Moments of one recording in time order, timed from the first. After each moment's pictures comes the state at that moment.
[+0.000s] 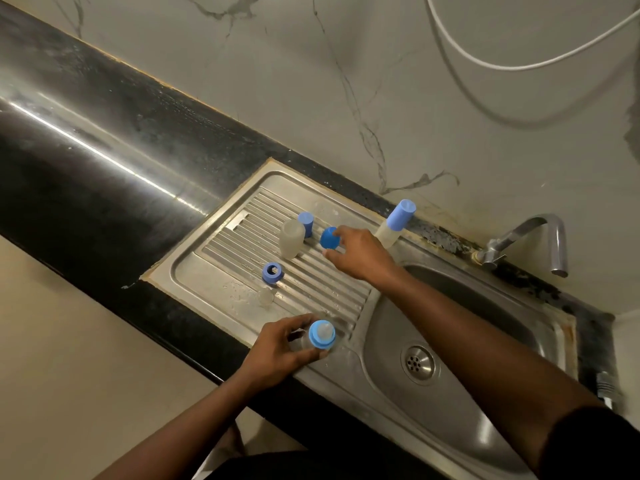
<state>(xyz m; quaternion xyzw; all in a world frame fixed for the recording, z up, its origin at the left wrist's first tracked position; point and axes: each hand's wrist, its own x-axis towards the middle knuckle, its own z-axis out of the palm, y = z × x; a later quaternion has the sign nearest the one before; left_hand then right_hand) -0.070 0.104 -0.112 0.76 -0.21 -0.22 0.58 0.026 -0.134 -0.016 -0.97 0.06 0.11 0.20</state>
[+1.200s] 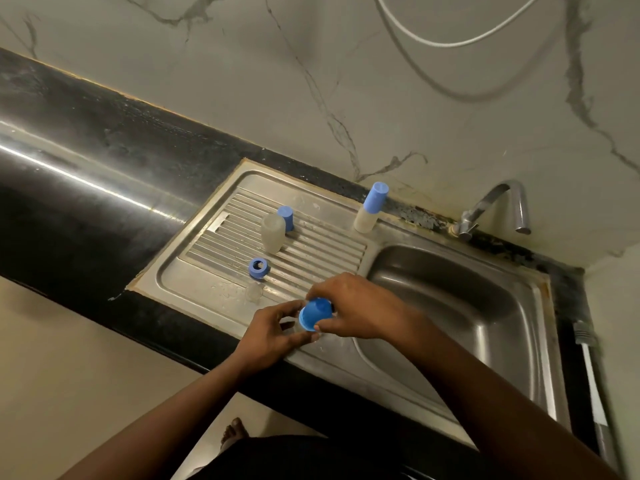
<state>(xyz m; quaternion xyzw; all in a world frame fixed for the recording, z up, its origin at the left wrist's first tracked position) -0.065 0.103 -0.104 0.77 -0.21 -0.25 0.54 -0.104 -0.099 0.028 -0.97 -0.07 0.18 0.17</state>
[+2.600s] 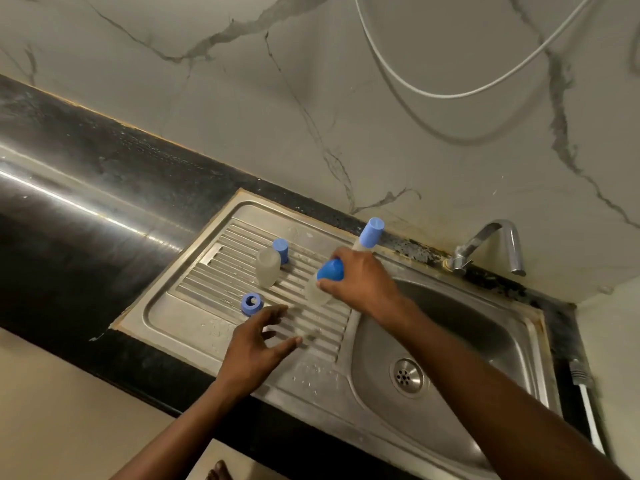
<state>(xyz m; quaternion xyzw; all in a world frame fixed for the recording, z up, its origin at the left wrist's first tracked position) -0.033 0.100 -0.084 0.78 -0.16 -0.13 0.59 -0.029 -0.133 0.041 -0.96 0.13 0.05 0.24</state>
